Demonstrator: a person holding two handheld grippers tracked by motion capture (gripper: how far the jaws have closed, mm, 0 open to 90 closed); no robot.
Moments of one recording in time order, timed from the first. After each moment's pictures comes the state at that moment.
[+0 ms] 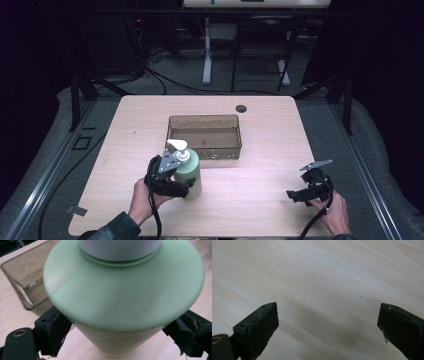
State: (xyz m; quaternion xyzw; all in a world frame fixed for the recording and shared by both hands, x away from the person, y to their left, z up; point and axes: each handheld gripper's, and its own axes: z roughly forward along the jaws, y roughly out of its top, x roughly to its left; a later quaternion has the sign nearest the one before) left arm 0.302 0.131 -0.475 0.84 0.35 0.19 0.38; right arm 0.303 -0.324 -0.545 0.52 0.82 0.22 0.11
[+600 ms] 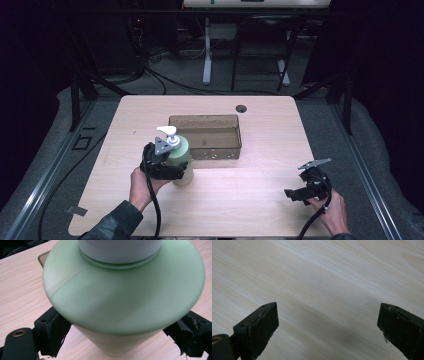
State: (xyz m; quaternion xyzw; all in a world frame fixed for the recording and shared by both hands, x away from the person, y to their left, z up) left arm 0.330 0.142 -0.473 0.81 0.41 0.22 0.35; right arm 0.305 -0.320 -0.540 0.51 0.82 0.23 0.11
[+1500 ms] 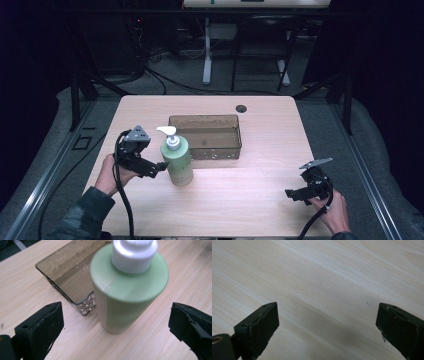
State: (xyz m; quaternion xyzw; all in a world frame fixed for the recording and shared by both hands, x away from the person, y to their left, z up) left arm 0.341 0.199 -0.412 0.87 0.32 0.14 0.36; right arm 0.306 -0.324 -0.540 0.51 0.82 0.23 0.10
